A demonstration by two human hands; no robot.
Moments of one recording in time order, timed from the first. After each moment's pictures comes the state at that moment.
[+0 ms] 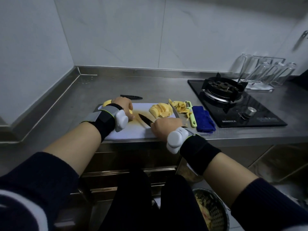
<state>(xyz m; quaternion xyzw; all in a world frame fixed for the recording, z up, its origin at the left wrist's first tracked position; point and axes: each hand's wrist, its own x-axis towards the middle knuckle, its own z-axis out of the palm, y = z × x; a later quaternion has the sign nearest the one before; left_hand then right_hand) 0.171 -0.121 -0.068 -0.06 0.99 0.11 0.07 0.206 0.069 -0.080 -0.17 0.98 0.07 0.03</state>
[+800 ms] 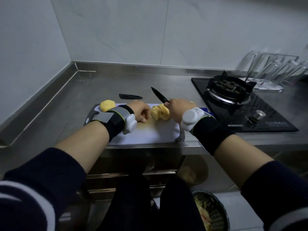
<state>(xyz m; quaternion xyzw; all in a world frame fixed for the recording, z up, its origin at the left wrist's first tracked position) 0.133 -0.088 -0.084 0.11 0.98 0.16 0.11 0.129 0.097 -0.048 -0.15 0.99 0.02 0.01</state>
